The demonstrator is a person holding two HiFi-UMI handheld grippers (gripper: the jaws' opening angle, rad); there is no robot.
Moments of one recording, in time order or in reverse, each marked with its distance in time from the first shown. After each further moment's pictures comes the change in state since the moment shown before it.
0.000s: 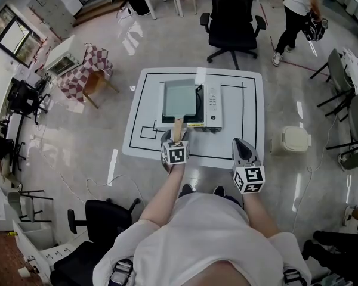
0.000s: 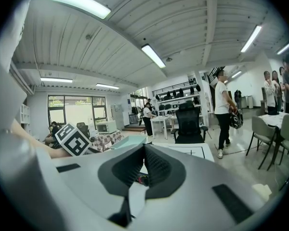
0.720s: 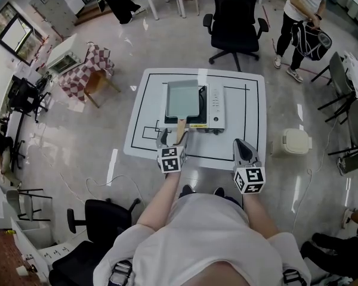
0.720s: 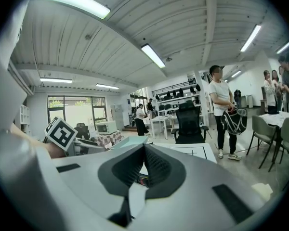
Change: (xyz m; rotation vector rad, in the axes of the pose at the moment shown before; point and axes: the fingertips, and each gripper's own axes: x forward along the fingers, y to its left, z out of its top) left arm -0.045 0.009 0.038 -0.010 -0.209 -0.055; right arm 0.006 0.005 0.001 0.006 -0.002 0.000
